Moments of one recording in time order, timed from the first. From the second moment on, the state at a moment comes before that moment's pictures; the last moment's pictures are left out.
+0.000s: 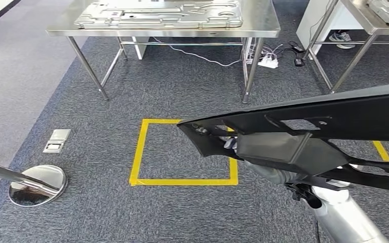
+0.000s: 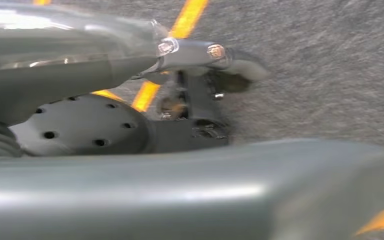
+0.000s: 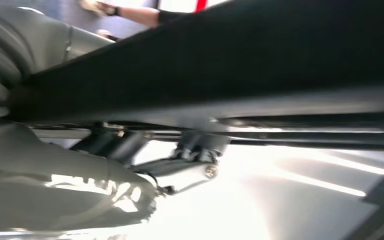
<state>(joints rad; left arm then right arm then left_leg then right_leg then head) -0.09 -0.15 1.36 -0.22 -0.81 -0.21 -0.18 -0.21 -0.30 0.30 -1.76 -0.15 0.53 -0.49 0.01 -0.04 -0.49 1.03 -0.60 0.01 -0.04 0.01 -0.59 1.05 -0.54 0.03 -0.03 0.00</state>
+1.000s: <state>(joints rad) -0.08 -0.15 1.36 -0.22 -0.83 -0.21 -0.18 -0.23 -0.28 0.32 -1.75 -0.15 0.53 -0.49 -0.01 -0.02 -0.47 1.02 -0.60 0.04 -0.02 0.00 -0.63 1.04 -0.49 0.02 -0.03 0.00</state>
